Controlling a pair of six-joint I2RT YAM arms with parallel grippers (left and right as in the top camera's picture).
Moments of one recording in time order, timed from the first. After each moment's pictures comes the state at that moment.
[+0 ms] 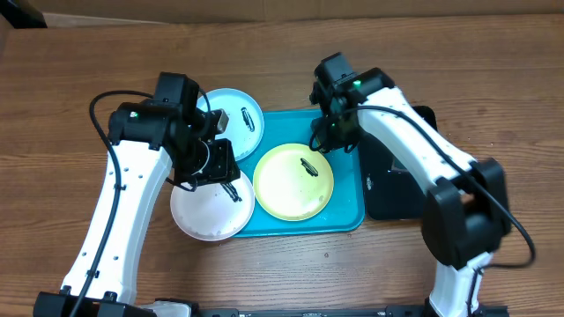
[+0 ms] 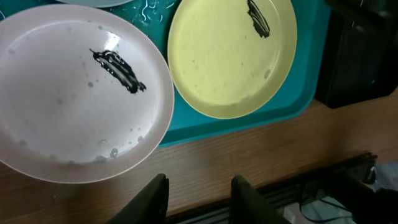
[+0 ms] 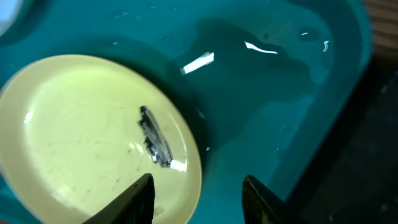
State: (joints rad) left arm -0.15 1.50 1.42 -1.37 0.35 -0.19; right arm 0.47 2.03 1.67 -1.08 -0.11 0.10
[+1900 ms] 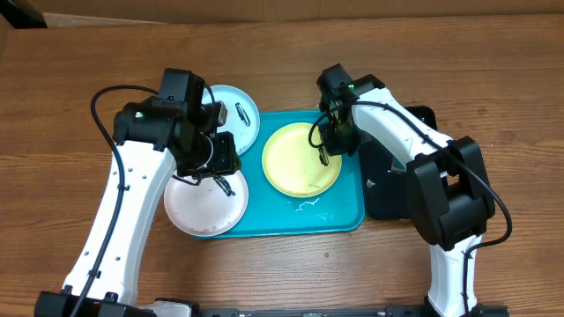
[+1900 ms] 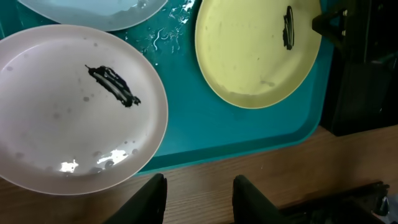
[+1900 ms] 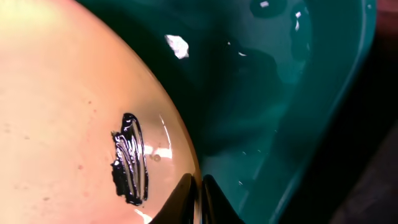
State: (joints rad) left arm -0.18 1.50 1.42 -1.28 0.29 -0.26; right arm 0.43 2.15 1.65 -1.04 -0.01 0.15
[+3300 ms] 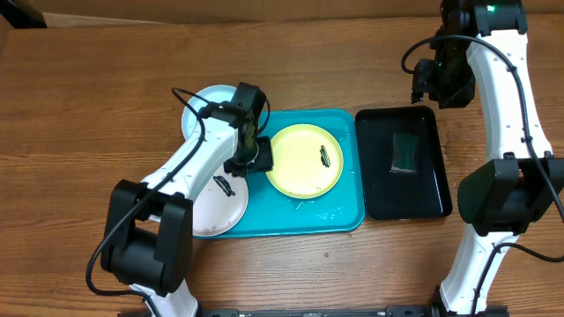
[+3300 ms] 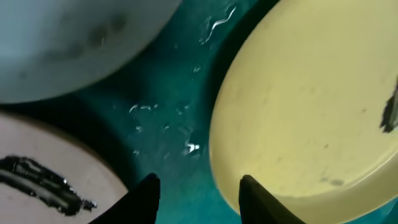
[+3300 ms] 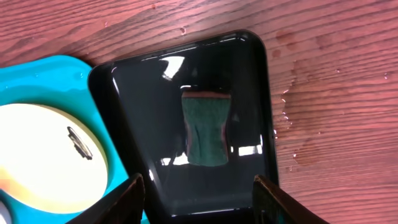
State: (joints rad) left arm -0.34 1.86 1.31 -0.89 0.14 -0.49; right arm 0.02 2.15 2.23 -1.61 -0.06 0.20
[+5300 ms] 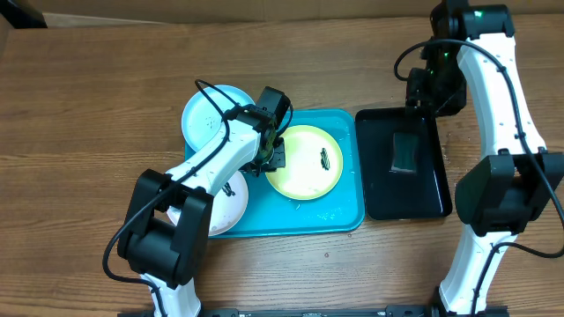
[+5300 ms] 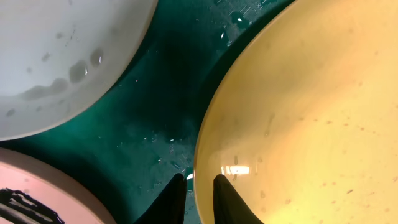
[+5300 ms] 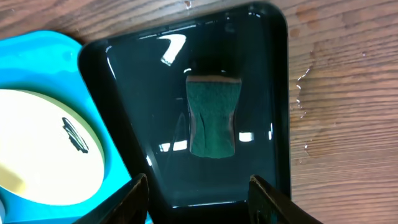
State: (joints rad) left arm -0.44 1.93 1.33 -0.84 -0.04 -0.51; right arm 0.04 2.15 2.15 -1.60 -0.06 0.20
